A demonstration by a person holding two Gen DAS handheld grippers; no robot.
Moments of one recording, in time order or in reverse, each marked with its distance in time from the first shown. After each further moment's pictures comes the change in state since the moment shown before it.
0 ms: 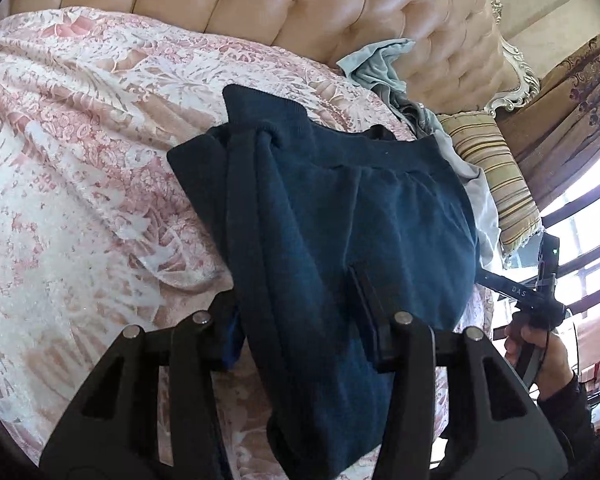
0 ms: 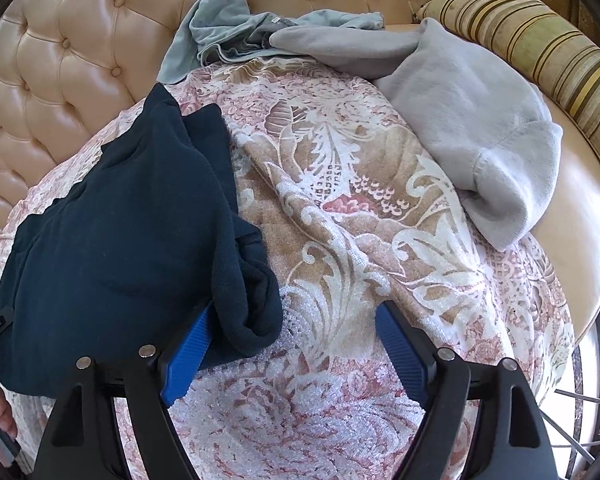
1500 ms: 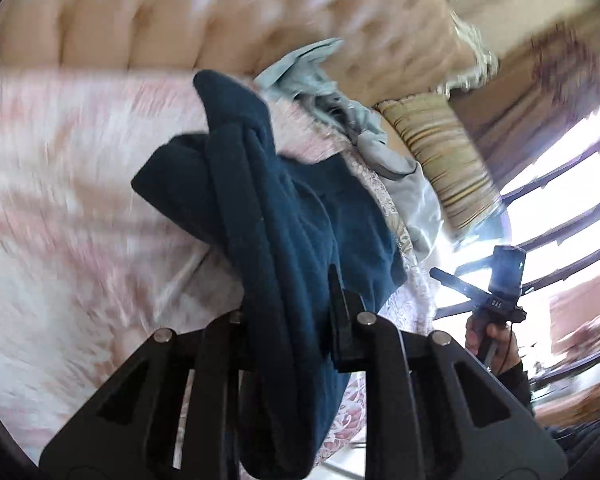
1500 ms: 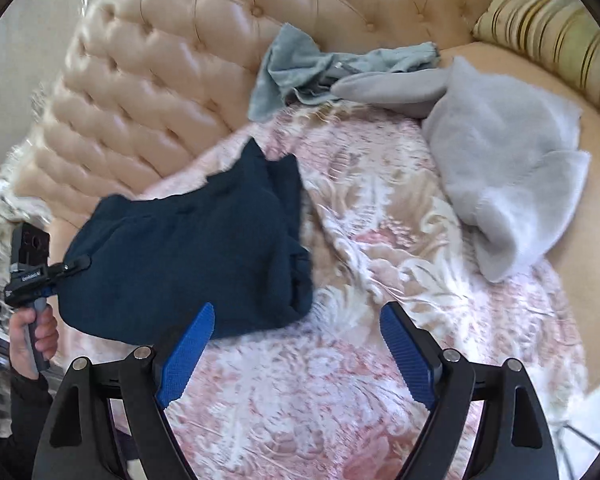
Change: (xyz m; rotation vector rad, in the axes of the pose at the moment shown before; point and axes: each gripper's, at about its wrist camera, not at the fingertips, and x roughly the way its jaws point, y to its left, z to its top) left arm -0.053 -0.117 0.074 0.154 0.085 -0.070; right arm -0.058 -0.063 0.005 -0.023 -0.065 0.509
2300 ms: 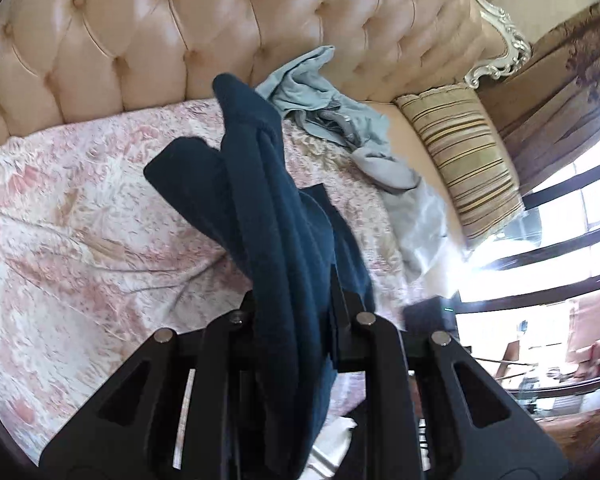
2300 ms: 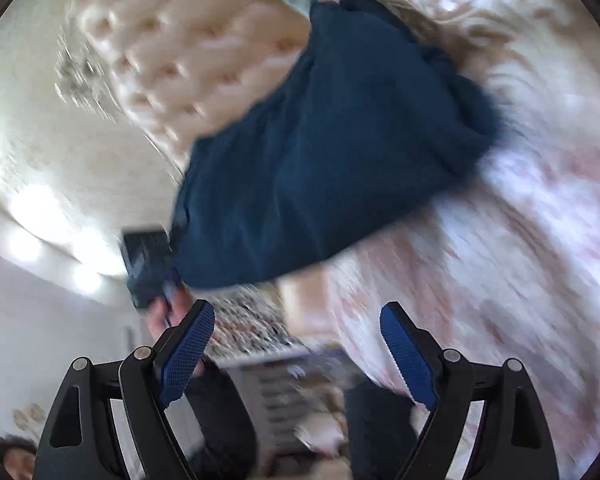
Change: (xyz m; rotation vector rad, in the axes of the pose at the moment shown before) left arm -0.006 -0.065 0.085 -0.079 0.126 0.117; right arm 0.111 -0.008 -0.039 0.638 0.234 0.845
